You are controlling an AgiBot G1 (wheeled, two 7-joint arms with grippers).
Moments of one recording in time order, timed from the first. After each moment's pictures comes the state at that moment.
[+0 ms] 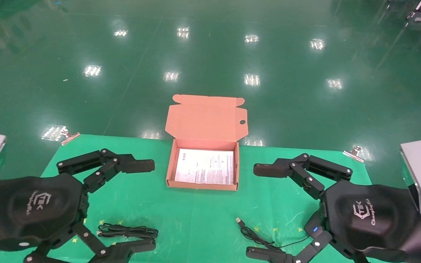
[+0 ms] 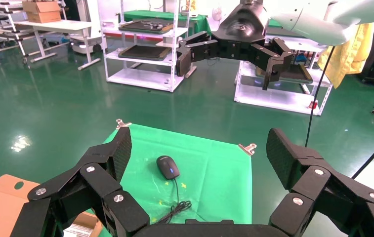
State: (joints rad) left arm -1.08 0.61 0.28 -1.29 0.74 1.50 -0.19; right arm 1.08 -0.61 -0.28 1.29 -0.74 -1.49 0.18
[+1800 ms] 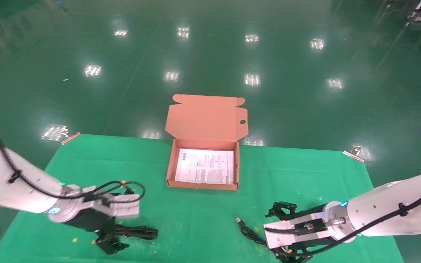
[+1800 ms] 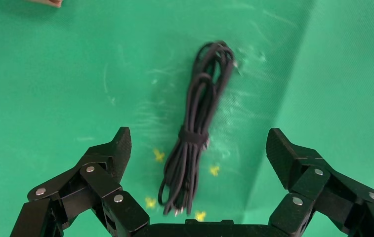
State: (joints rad) left arm -1.49 1.04 0.88 -0.84 1.92 1.31 -0.30; right arm 1.38 -0.96 -0.84 1.11 -1.89 -1.26 0.05
